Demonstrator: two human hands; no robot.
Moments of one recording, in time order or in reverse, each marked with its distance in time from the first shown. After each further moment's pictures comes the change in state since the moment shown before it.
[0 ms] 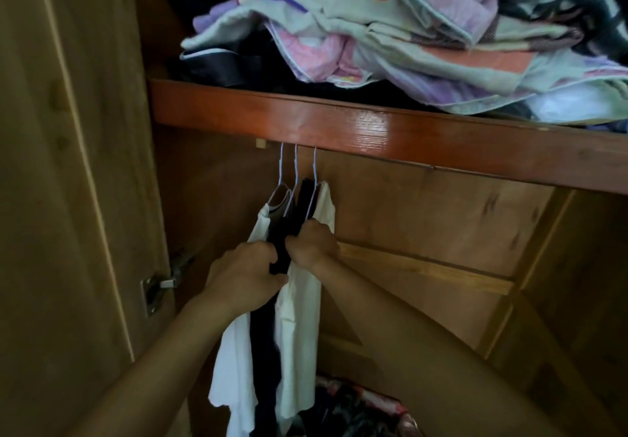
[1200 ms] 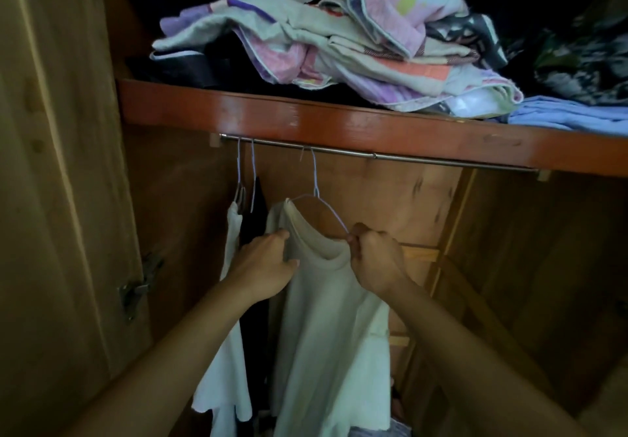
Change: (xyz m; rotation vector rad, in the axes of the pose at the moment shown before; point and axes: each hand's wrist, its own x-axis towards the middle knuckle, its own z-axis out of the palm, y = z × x) left_hand 0.003 0.037 0.009 -0.262 -0.121 0.261; right_hand -0.106 0.091 -0.093 -0.376 0.405 -0.175
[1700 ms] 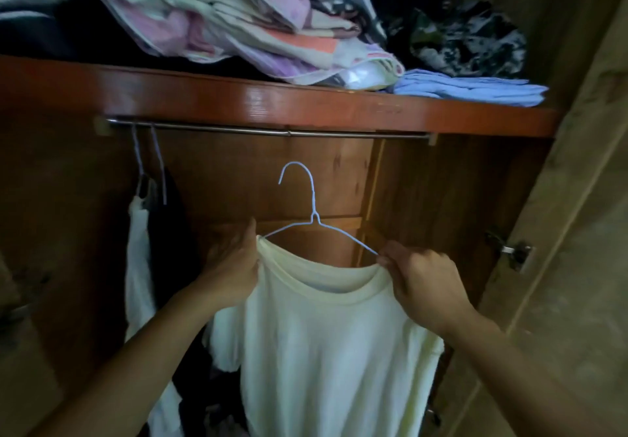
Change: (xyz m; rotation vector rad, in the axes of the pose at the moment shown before) left_hand -0.001 0.038 0.057 0.111 -0.128 0.189; right_hand -0.146 0.059 -0.118 -0.307 0.052 0.078
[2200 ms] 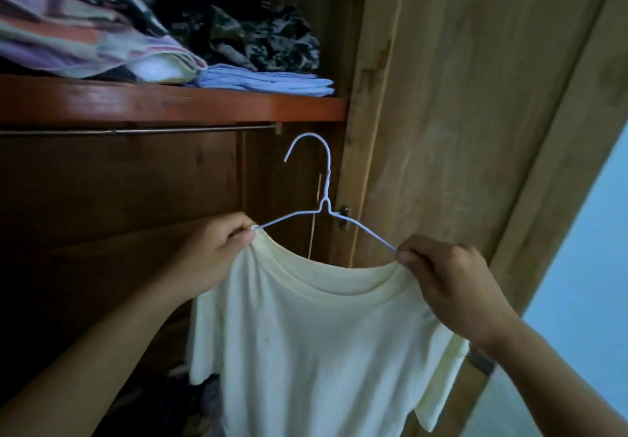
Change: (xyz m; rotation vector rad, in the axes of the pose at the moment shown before) left_hand -0.039 0.199 0.001 -0.693 -0.093 0.607; right_hand -0.166 0.087 -0.172 0.052 0.117 0.325
